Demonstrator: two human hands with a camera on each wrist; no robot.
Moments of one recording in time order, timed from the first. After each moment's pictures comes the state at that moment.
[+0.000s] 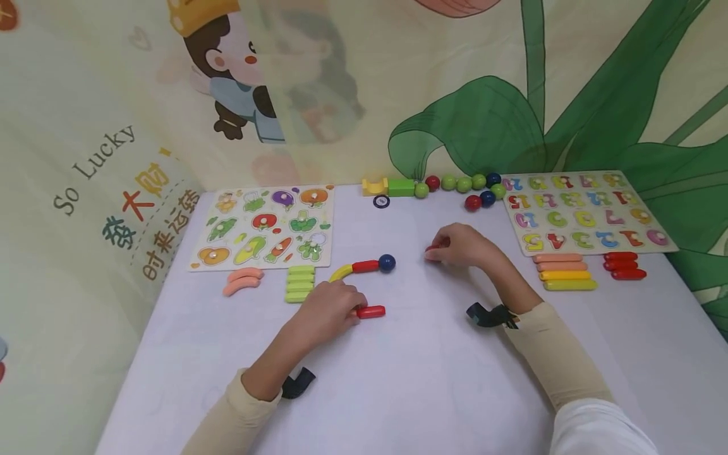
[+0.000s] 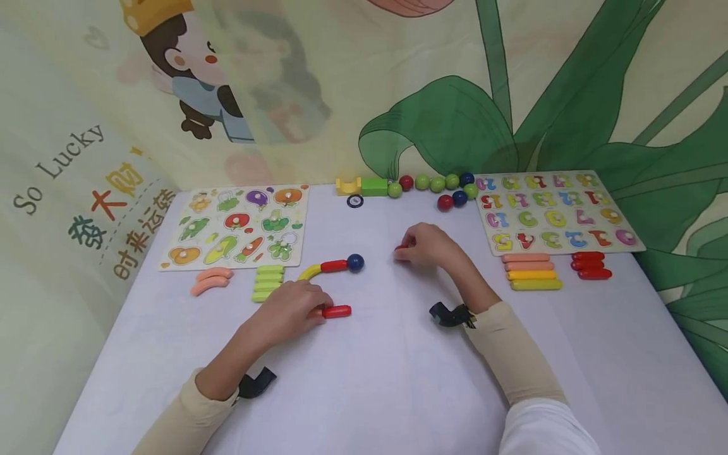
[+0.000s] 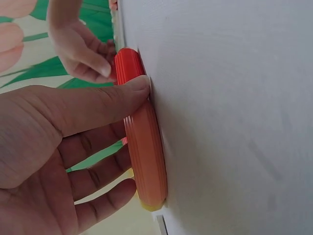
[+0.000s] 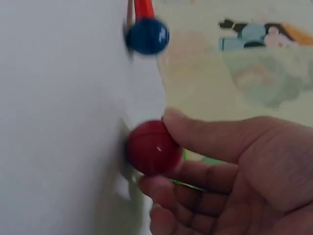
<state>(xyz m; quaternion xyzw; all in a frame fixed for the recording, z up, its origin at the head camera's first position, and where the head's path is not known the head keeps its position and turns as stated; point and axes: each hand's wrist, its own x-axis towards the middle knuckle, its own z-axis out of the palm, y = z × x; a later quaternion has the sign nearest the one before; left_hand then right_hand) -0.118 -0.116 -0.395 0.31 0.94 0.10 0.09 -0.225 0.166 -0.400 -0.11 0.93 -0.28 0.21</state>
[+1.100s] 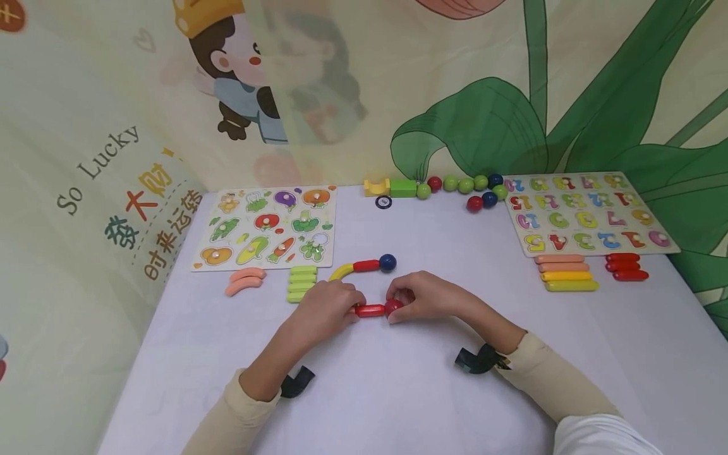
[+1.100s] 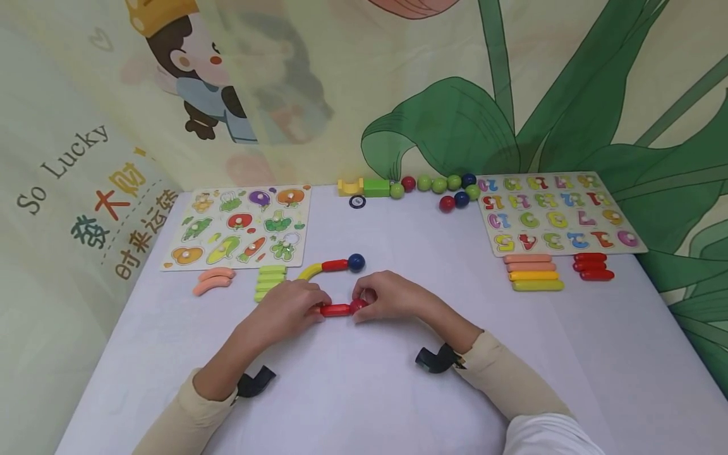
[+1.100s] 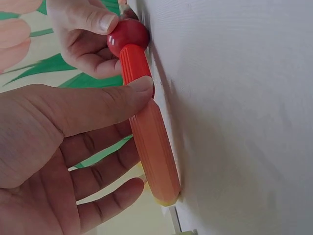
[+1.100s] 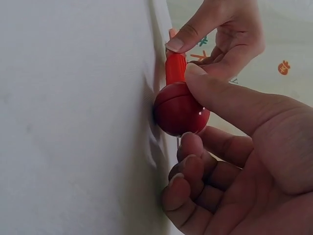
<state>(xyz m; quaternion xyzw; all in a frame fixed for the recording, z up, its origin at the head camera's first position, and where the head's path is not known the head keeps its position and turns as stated) -0.118 -0.121 -0.391 0.31 0.94 0.11 0.09 -0.154 0.104 -0.415 -0.31 0.86 -0.33 0.24</state>
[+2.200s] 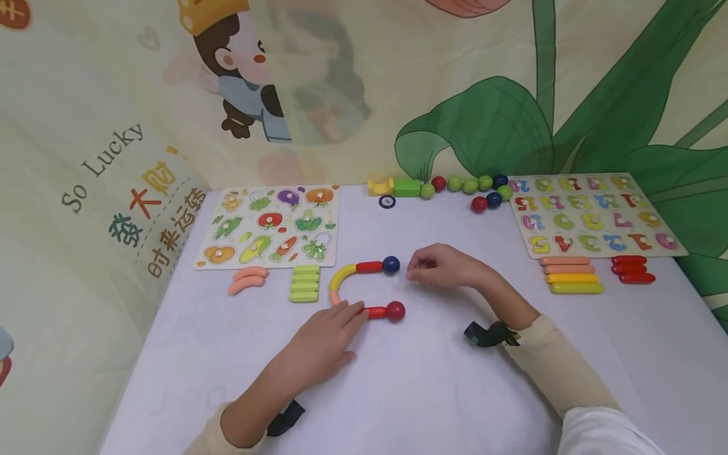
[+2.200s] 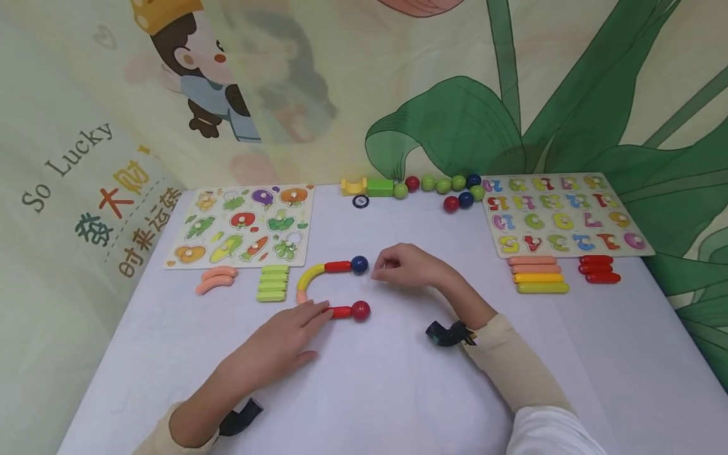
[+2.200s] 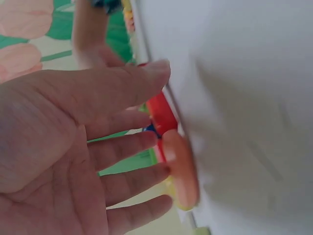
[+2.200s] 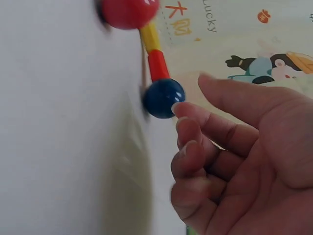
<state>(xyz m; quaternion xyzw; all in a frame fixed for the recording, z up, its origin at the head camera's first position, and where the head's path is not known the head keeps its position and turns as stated) -0.066 -0.129 -0.381 0.33 0.94 0.02 0.13 -0.200 0.133 -0.409 -0.28 0.86 -0.37 0.24</state>
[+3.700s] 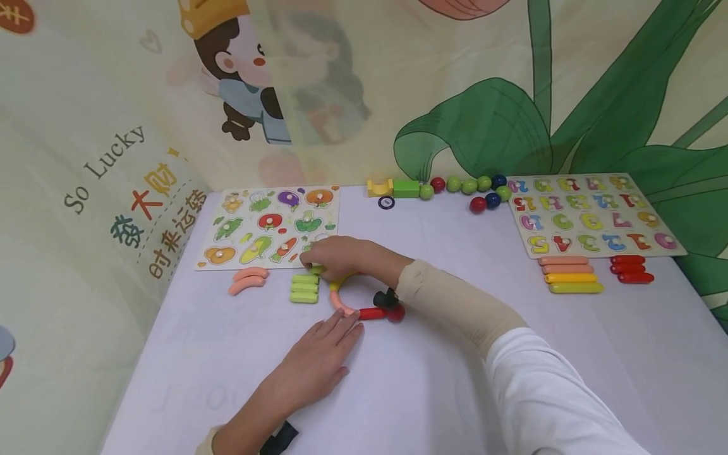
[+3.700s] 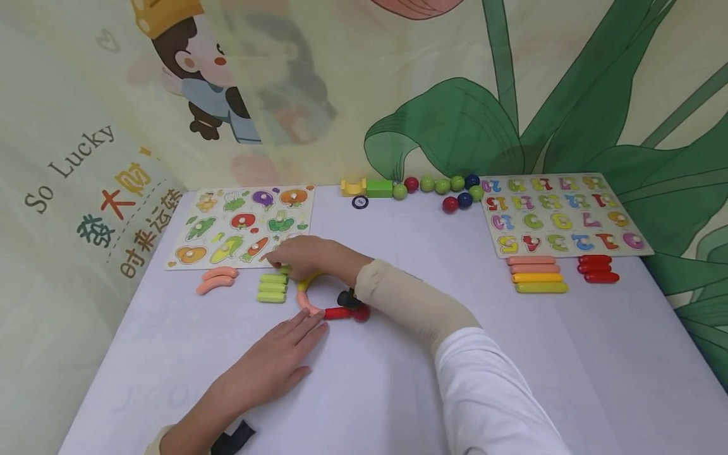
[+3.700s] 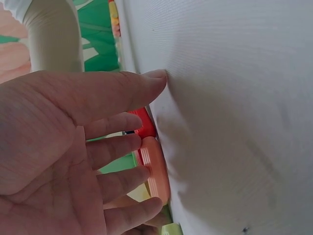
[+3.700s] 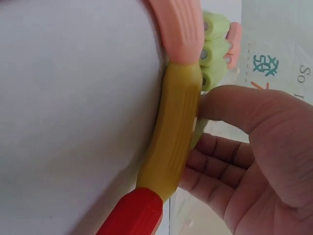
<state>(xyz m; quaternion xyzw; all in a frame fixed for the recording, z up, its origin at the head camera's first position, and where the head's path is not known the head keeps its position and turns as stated) -0.043 -0.142 -0.395 0.35 0.93 0.02 0.11 -0.235 -0.050 -0.395 -0.52 0.83 -0.08 0.20</state>
